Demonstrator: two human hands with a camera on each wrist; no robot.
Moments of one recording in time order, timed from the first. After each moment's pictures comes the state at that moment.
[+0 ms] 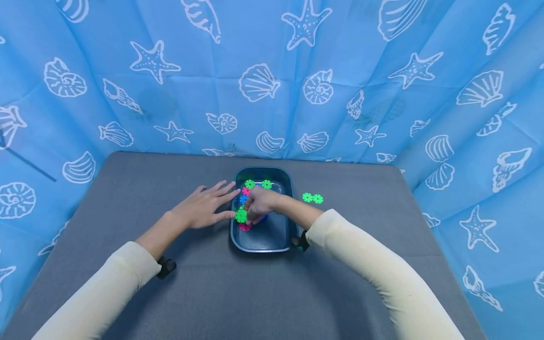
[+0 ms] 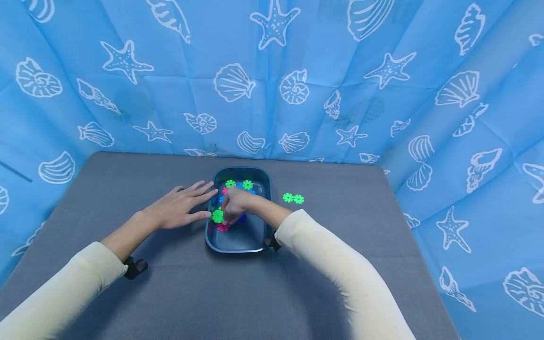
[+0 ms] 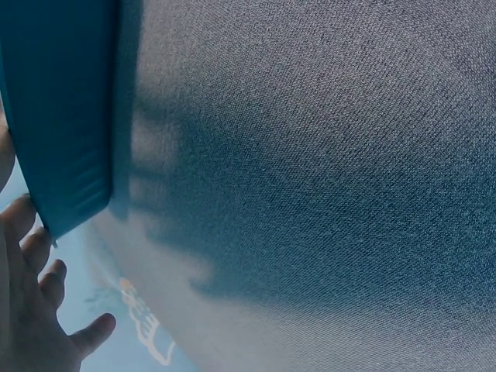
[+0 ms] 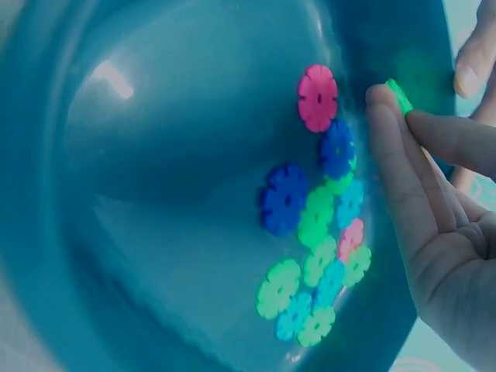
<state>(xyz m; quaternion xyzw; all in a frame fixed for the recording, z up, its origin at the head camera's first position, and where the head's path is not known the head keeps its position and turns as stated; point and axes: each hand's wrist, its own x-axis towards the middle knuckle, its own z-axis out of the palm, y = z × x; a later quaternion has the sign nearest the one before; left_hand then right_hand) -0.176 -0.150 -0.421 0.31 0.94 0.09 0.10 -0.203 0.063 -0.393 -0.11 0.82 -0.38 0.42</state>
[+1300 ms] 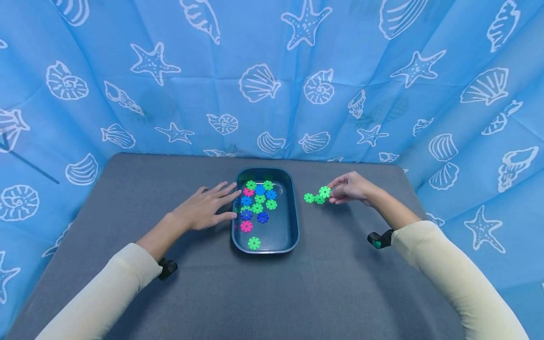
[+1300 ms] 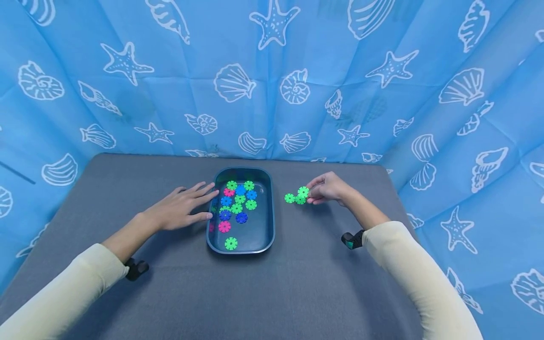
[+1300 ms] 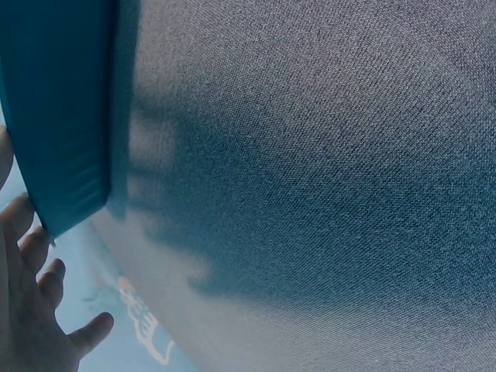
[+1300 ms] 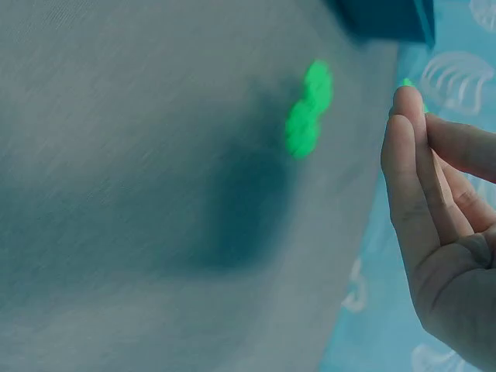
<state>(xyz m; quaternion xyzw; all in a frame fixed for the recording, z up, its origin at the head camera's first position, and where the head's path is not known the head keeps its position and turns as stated) -0.177 -0.150 -0.428 0.31 0.94 0.08 0.09 -0.224 0.276 -0.378 0.03 0.83 -0.48 0.30</state>
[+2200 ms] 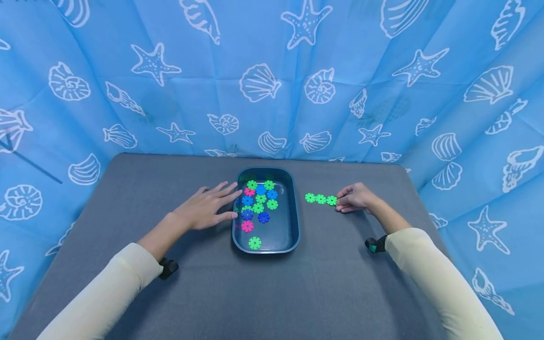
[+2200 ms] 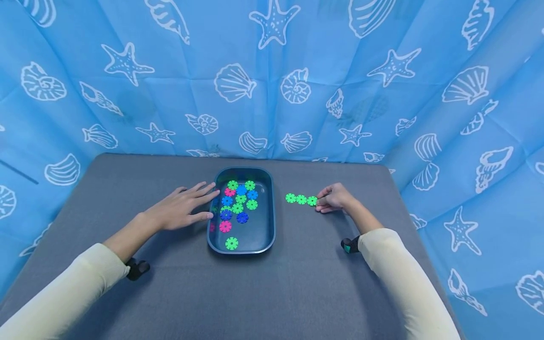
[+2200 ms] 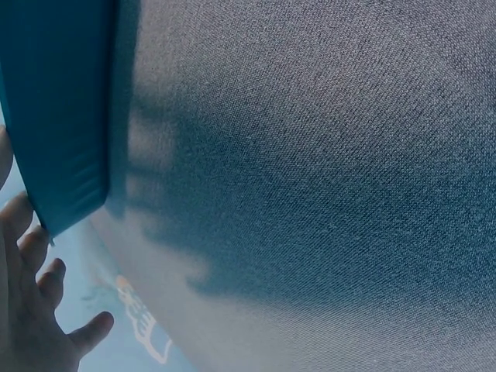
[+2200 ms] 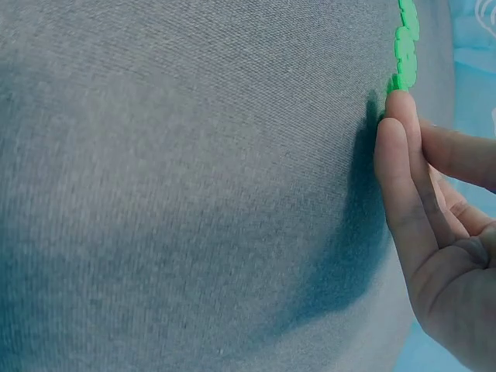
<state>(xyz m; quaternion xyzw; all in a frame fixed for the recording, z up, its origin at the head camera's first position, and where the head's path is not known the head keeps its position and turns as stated) -0.177 -0.149 -0.427 0.31 0.94 0.08 0.09 -0.230 0.305 -0.431 0.11 0.81 -0.49 0.31</state>
